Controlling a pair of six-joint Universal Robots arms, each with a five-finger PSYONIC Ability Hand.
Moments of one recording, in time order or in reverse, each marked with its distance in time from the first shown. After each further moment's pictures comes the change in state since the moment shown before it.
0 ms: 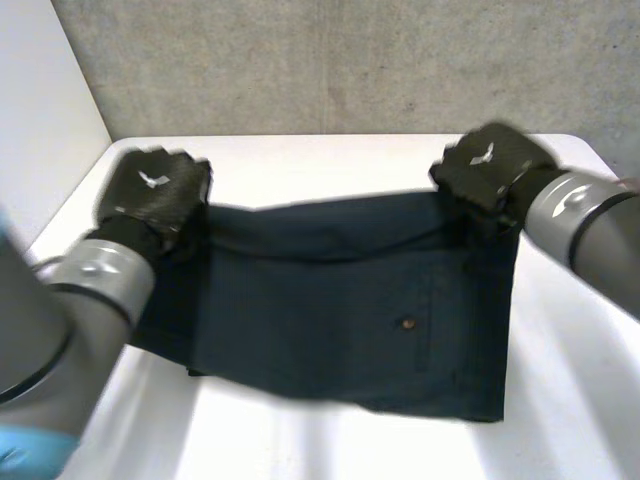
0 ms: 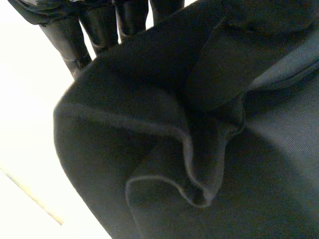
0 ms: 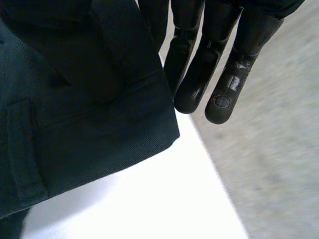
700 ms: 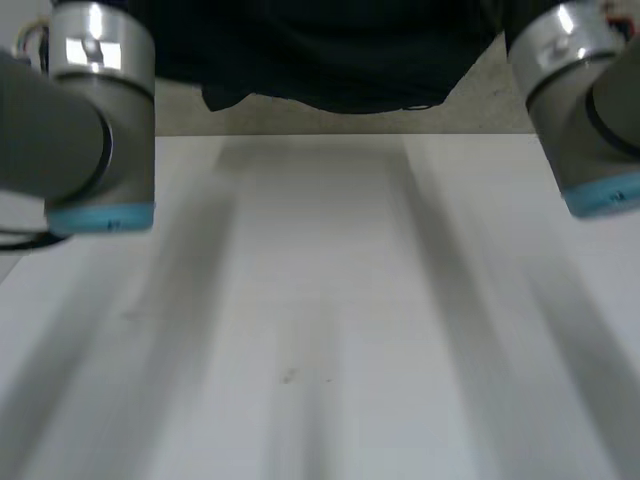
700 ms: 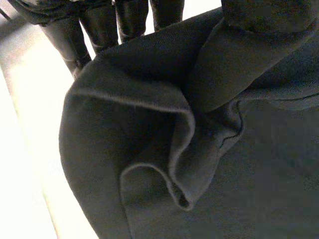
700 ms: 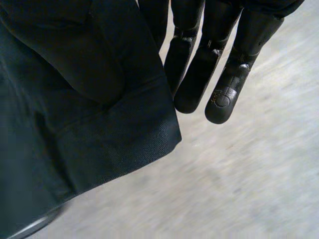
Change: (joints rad) left arm 0.012 -0.180 0.449 0.470 -0.009 0.080; right arm 0.005 0.165 -0.310 -0.602 0.032 0.129; left_hand 0.000 0.001 0.001 0.000 0.000; right_hand 0.001 0.000 0.000 0.000 0.000
